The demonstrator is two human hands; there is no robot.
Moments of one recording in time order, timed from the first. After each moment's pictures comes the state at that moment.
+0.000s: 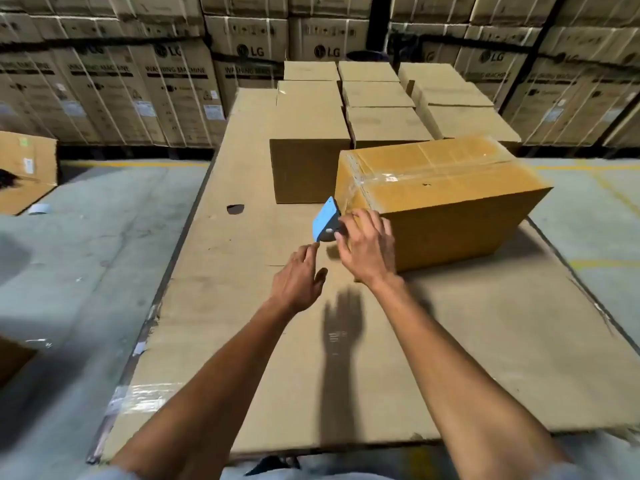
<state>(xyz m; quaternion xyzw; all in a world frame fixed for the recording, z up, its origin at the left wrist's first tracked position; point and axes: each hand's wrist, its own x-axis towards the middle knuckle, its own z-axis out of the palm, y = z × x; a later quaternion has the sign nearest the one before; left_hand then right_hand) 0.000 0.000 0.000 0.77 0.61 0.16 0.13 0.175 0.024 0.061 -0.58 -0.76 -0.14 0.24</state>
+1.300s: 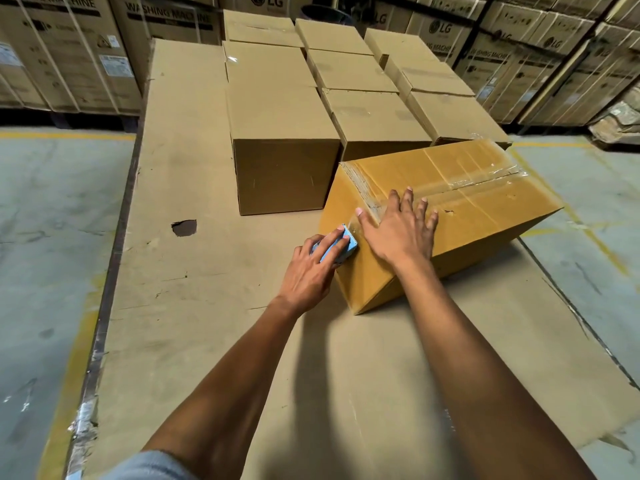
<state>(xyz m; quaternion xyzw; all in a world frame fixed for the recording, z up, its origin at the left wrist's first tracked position) -0.004 0.191 -0.064 0.87 0.39 0.30 0.09 0.170 0.181 0.087 -0.84 -0.55 -0.02 0.04</state>
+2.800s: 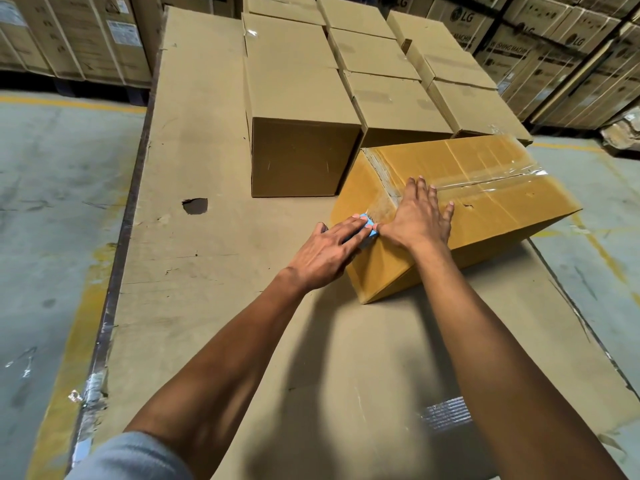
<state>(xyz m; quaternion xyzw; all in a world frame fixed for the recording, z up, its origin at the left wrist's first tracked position) -0.011 0.206 -0.048 0.91 0.32 0.25 0.03 0.167 0.193 0.088 -0.83 -0.56 0.01 -0.01</state>
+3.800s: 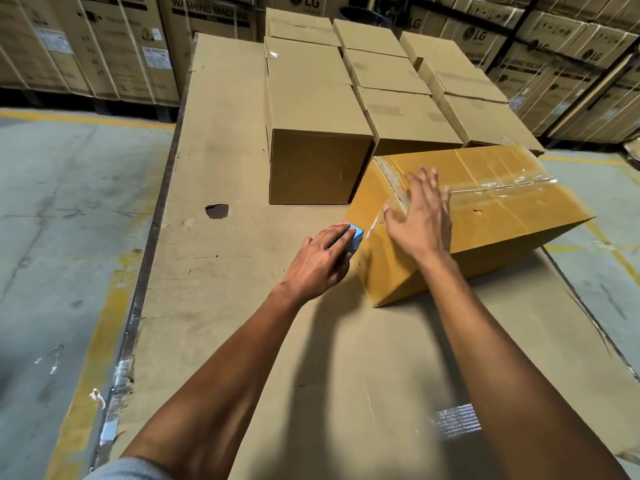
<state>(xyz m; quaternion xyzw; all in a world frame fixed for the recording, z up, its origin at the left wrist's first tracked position) -0.047 0.176 -0.049 0.85 0.39 0.32 0.12 0.158 0.173 0.090 -0.72 -0.66 -0.08 0.19</state>
